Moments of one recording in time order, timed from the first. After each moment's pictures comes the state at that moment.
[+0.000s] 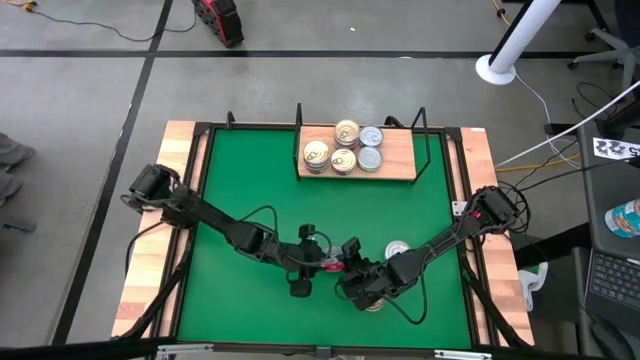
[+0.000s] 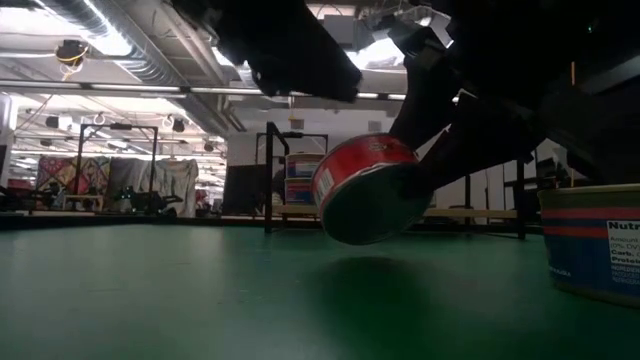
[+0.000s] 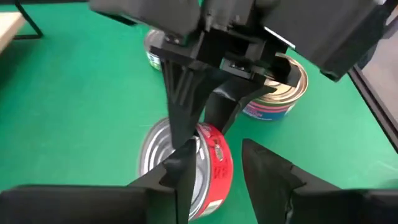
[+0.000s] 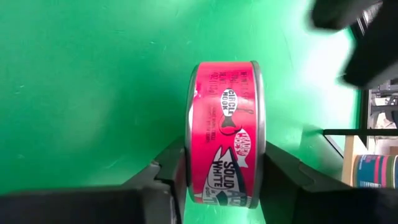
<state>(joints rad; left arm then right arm) -0.39 1.75 1.06 0.08 -0.32 -0.20 0.57 1.90 1.19 -0.35 0.66 -0.21</state>
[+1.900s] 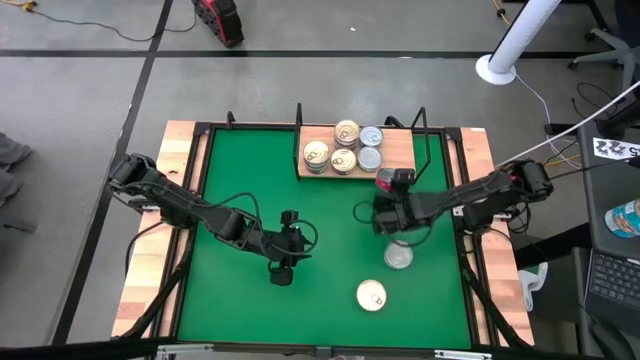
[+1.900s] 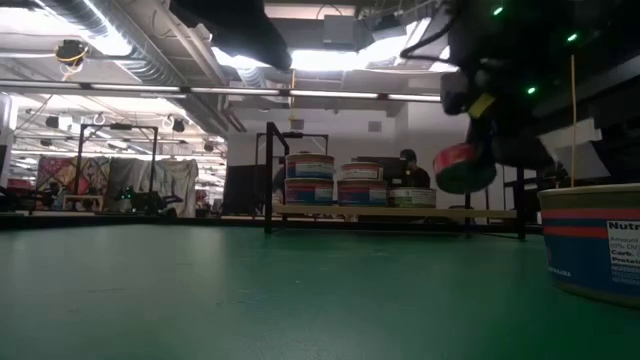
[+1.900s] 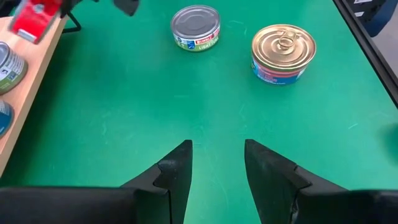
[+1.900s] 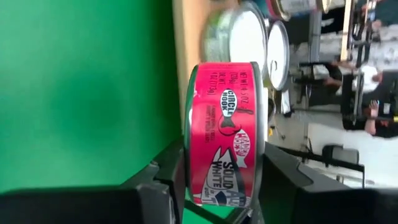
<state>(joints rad) -0.38 1.53 1.05 -0.27 -0.35 -0.15 0.19 1.51 0.92 -0.95 0.90 0.19</state>
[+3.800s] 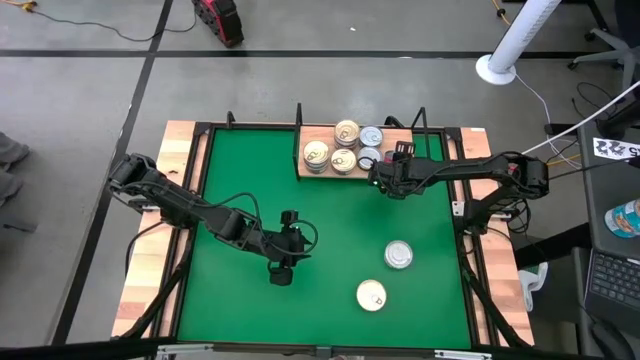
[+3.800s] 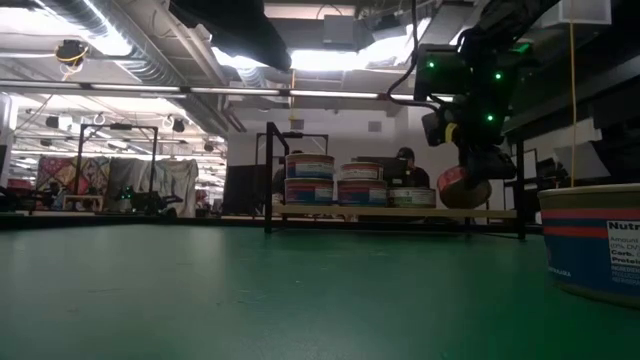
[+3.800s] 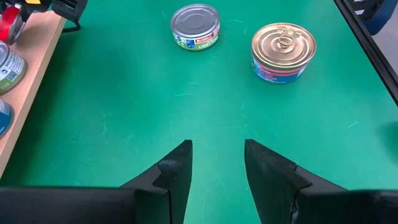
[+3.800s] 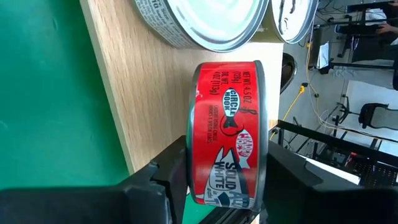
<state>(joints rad) -0.38 1.53 1.05 -0.27 -0.34 -0.15 -0.22 1.51 0.92 -0.81 0.72 -0.16</state>
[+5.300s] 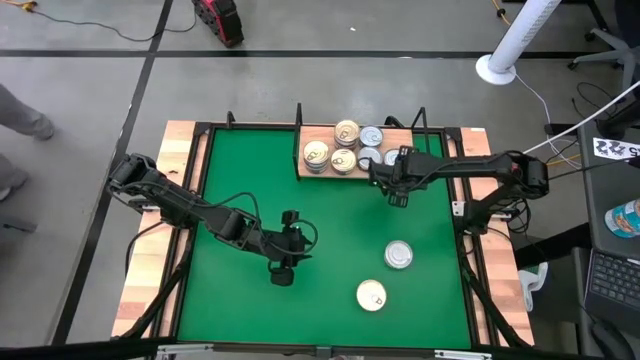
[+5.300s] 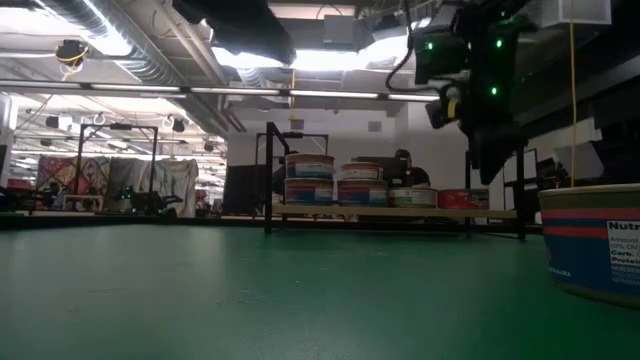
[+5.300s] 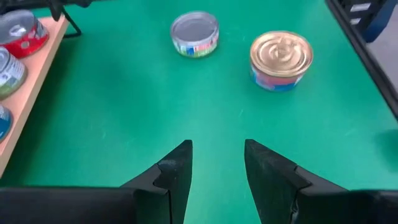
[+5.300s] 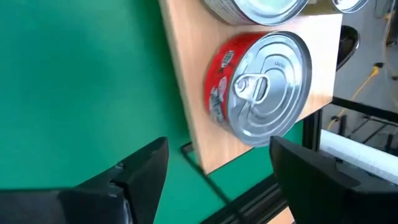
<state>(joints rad) -0.38 1.53 1.05 -0.25 -0.34 -0.15 -0.19 1.51 1.06 -1.08 0.50 0.01</state>
